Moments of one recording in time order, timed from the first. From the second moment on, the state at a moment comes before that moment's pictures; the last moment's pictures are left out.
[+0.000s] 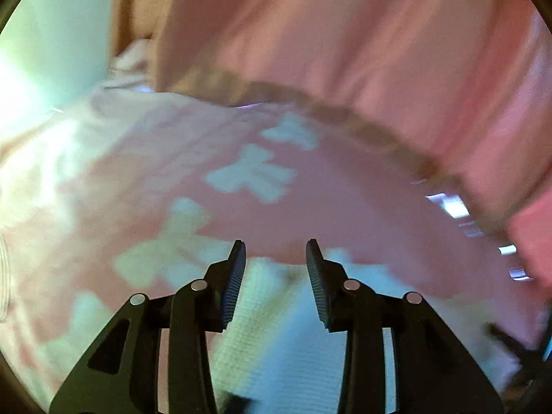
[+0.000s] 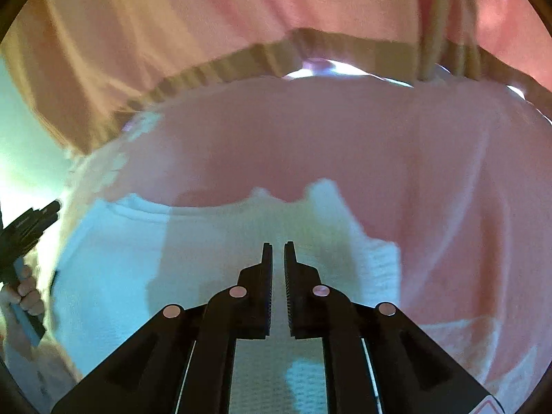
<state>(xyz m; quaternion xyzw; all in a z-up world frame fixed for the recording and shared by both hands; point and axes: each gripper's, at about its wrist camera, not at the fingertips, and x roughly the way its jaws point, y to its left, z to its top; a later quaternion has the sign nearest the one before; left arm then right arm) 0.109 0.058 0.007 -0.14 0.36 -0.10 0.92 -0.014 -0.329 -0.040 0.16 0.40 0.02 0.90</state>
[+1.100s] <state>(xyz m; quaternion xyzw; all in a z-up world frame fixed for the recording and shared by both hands) 0.068 -0.062 -0.050 0.10 0.39 -0.15 0.90 -0.009 -0.227 -0.054 0.08 0.45 0.12 0.88</state>
